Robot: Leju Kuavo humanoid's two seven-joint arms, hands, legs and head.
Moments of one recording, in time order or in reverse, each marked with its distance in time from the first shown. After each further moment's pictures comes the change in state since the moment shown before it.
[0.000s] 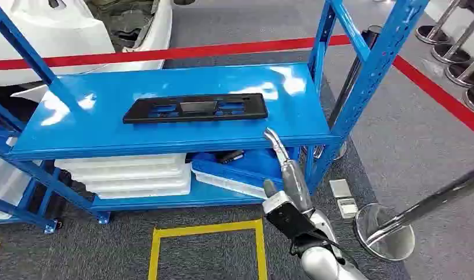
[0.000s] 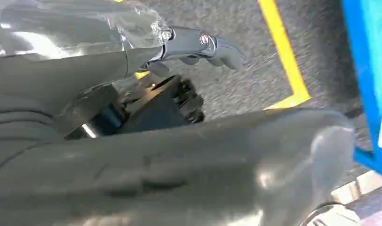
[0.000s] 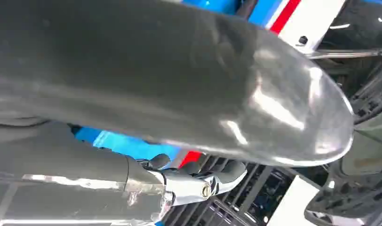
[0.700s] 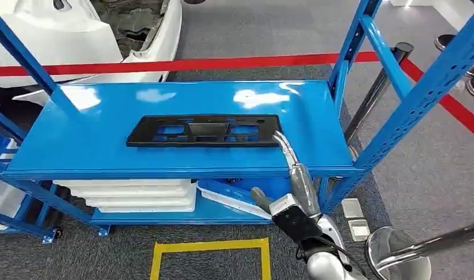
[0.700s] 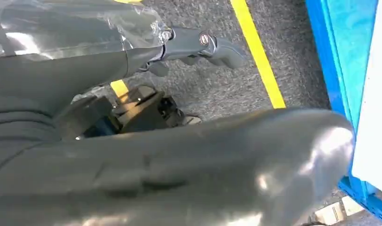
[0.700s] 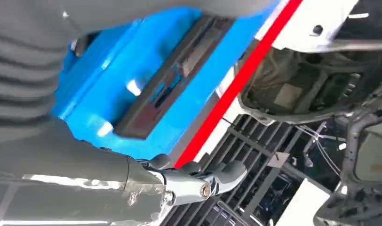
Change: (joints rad) left arm 0.003 0.000 0.000 0.000 0.011 0.015 -0.005; right arm 0.008 -0.004 -0.009 -0.002 0.018 -0.004 0.012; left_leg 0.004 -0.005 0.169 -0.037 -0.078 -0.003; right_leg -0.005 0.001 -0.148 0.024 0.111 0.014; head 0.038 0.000
